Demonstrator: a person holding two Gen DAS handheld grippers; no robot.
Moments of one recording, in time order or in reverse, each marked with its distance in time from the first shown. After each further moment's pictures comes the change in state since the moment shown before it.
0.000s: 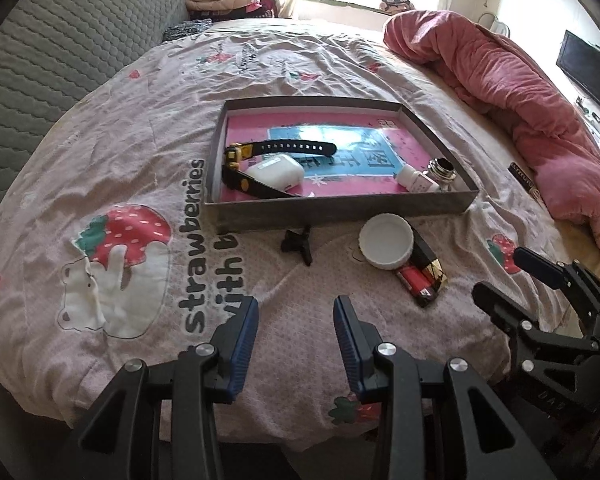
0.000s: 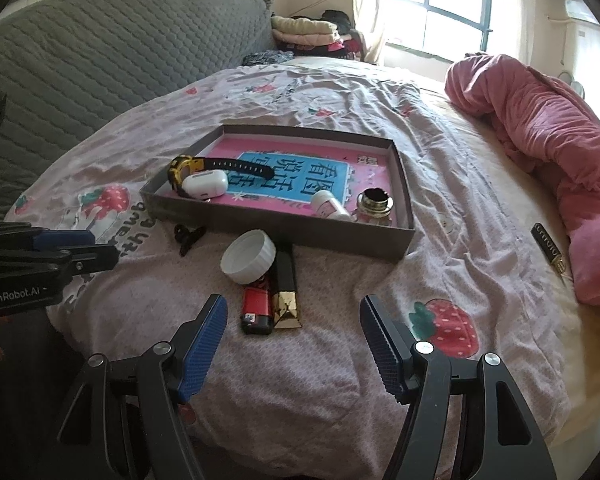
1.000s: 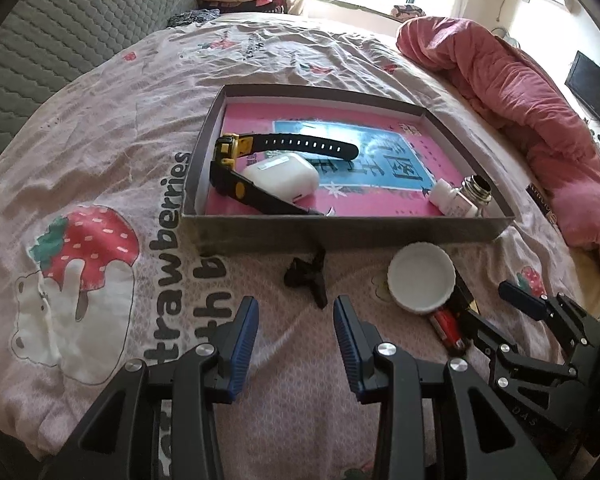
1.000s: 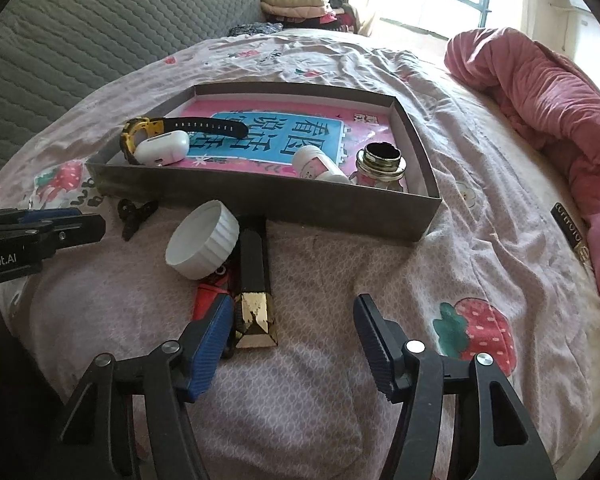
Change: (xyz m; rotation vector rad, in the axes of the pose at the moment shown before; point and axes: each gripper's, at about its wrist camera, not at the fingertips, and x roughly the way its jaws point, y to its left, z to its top) left arm 0.060 0.015 0.020 -0.066 -0.009 -0.037; right arm 0.072 -0.015 -0.002 0.022 0.083 -0.025
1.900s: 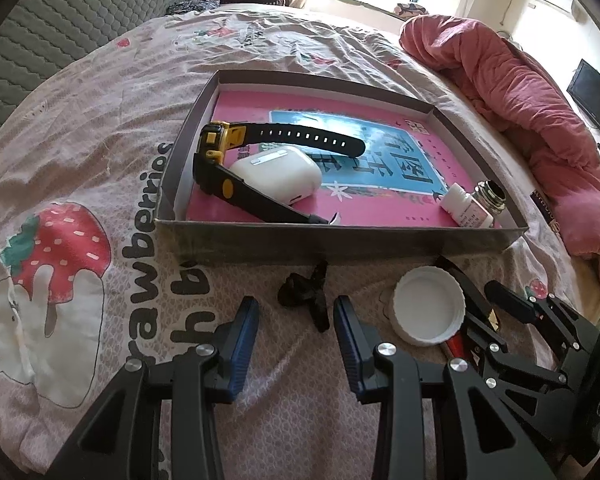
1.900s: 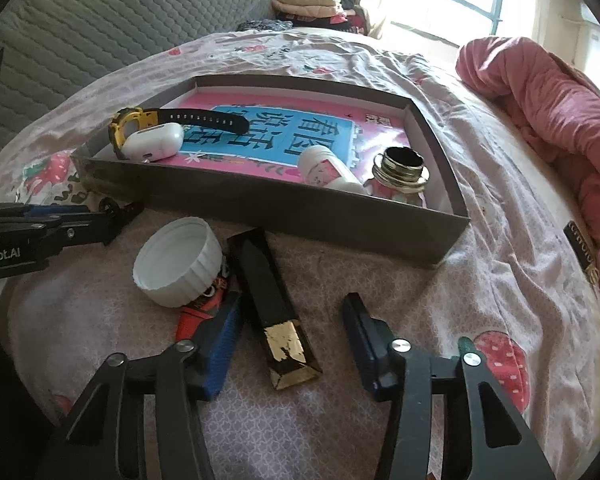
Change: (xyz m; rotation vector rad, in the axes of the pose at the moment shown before) left arm 0.029 0.005 0.010 -0.027 0.023 -0.033; right arm 0.026 0.004 0.009 -0.060 -0.001 -0.007
